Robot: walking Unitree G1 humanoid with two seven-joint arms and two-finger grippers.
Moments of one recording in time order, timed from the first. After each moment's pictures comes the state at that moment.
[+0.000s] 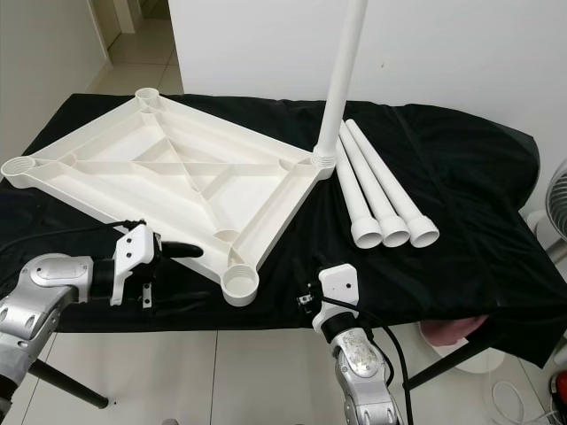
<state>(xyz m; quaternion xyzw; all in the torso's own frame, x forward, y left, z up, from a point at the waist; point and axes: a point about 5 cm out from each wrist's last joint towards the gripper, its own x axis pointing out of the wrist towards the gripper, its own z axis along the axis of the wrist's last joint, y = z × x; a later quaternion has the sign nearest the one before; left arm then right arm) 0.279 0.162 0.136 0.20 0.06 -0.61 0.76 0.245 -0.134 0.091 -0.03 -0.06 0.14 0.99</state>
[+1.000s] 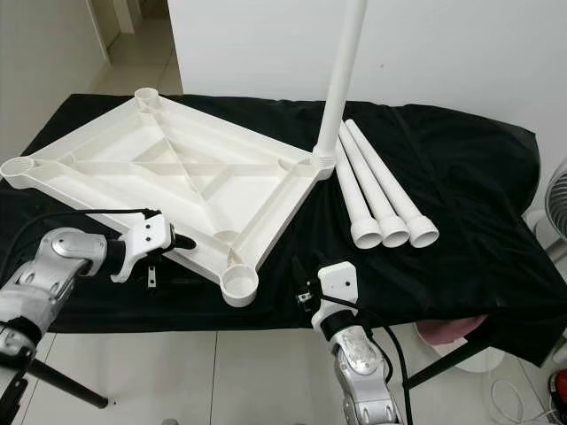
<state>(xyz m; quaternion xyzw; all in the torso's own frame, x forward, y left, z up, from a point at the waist) 0.329 0.170 0.127 0.29 0.14 -0.58 0.75 0.245 -0.135 0.092 -0.03 -0.06 0.14 0.99</state>
